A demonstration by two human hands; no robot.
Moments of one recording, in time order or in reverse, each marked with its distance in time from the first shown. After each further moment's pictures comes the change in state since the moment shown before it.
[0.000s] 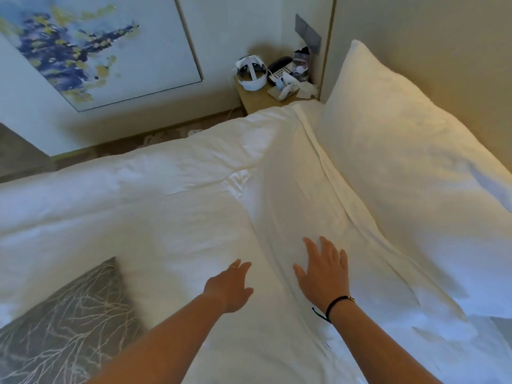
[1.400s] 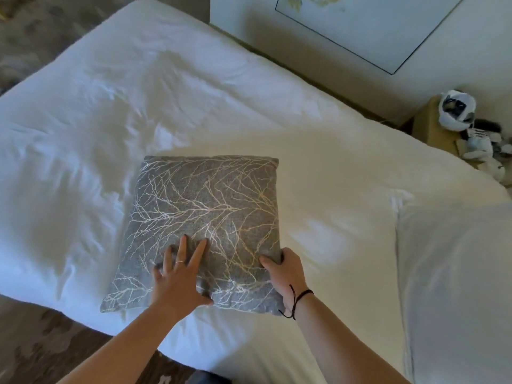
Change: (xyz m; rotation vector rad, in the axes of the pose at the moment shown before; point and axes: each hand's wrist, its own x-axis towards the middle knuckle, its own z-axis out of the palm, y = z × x) left_hand -0.252 -0.439 0.252 -0.542 0.350 -0.573; right_hand -0.184 -0.465 0.212 0.507 -0.542 0.031
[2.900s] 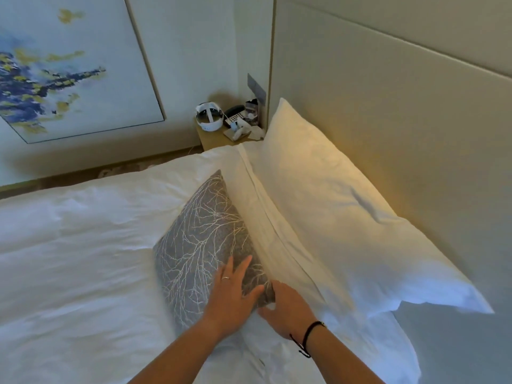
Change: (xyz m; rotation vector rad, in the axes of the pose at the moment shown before) left_hand -0.164 0.661 0.125 -0.168 -0.177 0.780; right_hand -0.102 0.329 -0.524 -0.130 0.305 -0.112
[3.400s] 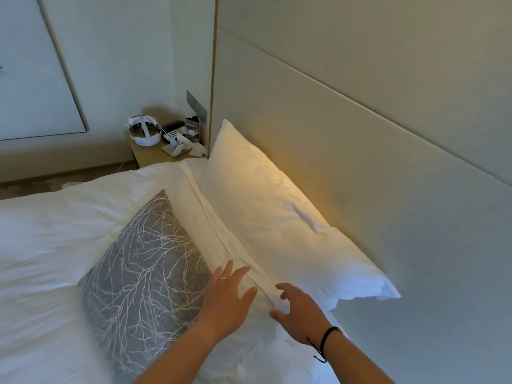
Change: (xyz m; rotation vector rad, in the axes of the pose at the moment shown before) left_hand 0.033 0.066 0.019 0.024 -0.104 0.226; right_hand -0.053 0.038 -0.086 -0.089 0.158 0.232
